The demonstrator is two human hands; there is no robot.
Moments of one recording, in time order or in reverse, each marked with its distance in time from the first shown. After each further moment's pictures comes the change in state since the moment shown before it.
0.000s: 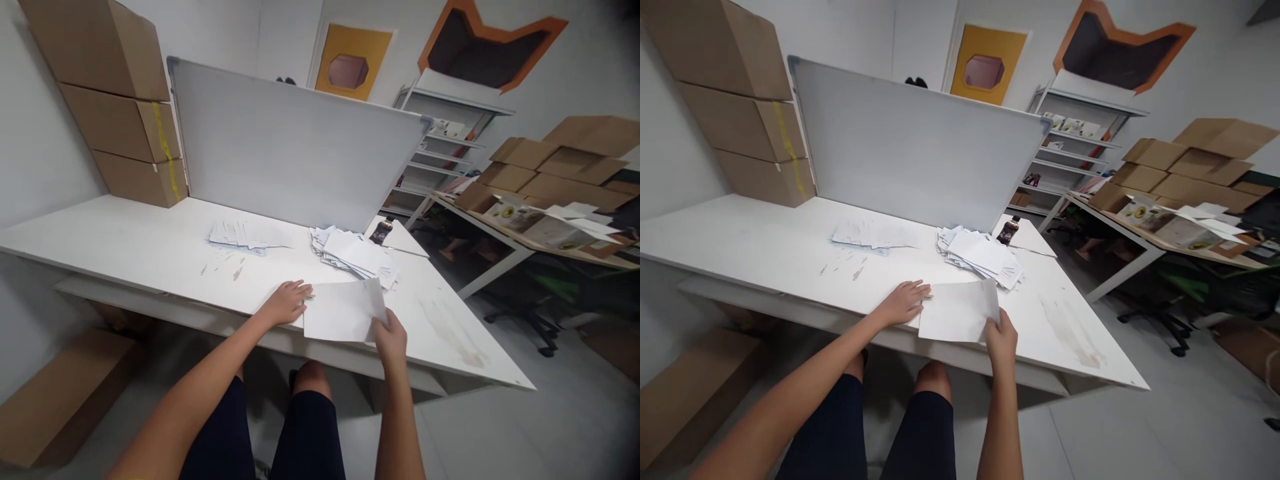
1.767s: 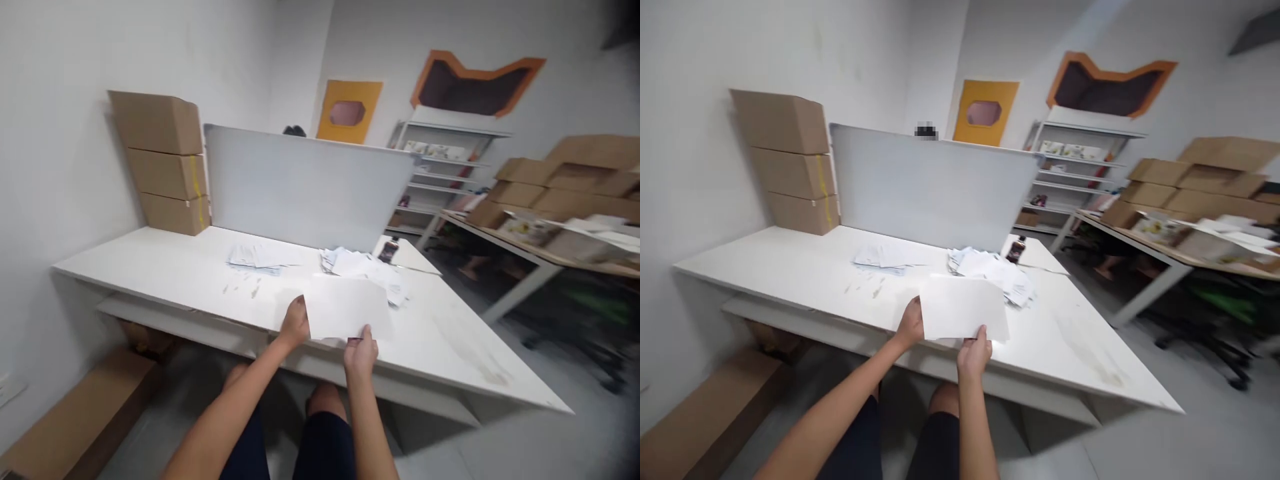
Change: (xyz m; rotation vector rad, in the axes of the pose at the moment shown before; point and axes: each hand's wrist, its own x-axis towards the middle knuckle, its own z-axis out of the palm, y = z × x) left_hand -0.018 0.046 -0.020 -1.216 0.733 -0.406; right_hand -0.054 -0.036 0.104 1.205 0.281 0.289
